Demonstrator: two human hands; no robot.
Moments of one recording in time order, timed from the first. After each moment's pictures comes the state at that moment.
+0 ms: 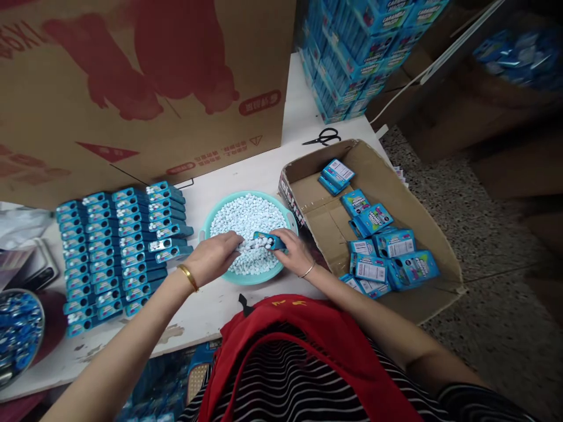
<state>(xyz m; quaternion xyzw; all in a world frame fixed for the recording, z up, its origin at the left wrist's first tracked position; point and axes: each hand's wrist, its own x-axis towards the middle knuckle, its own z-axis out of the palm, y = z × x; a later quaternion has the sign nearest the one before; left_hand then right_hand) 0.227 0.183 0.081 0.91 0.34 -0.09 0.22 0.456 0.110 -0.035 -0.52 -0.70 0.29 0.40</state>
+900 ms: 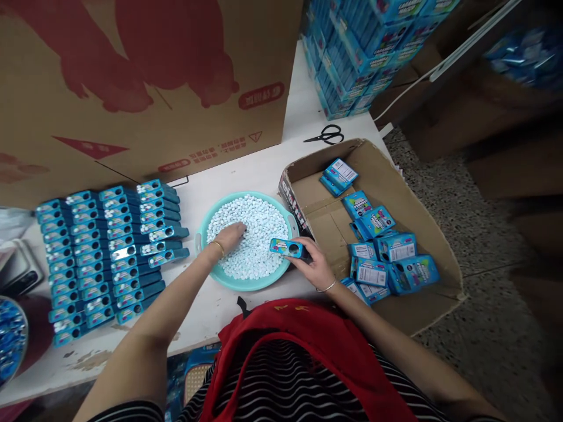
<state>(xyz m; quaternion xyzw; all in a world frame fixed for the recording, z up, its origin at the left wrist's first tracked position) 0.238 0.237 -0.085 0.86 0.41 -0.14 0.28 0.483 0.087 -0.029 -0.59 -0.59 0.36 0.43</state>
